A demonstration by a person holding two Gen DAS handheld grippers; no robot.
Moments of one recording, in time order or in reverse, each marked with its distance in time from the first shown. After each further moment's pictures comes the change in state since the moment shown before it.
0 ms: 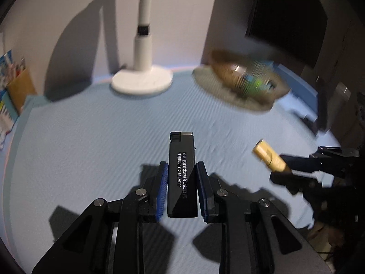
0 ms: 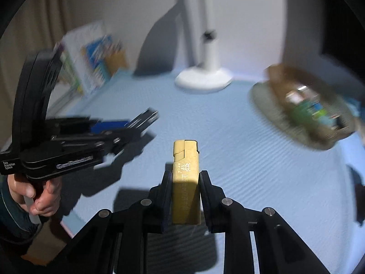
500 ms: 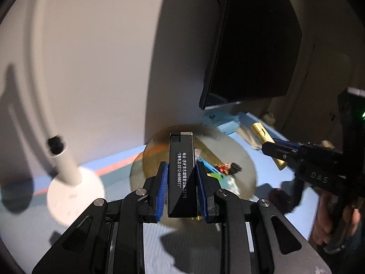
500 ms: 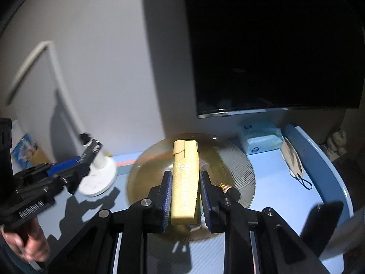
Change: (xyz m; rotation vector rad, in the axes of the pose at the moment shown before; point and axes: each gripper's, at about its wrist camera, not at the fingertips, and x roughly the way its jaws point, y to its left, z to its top) left arm 0.082 -0.102 0.198 0.133 -0.129 -0.162; right arm -0.044 -0.207 0.141 0.298 -0.157 -0.331
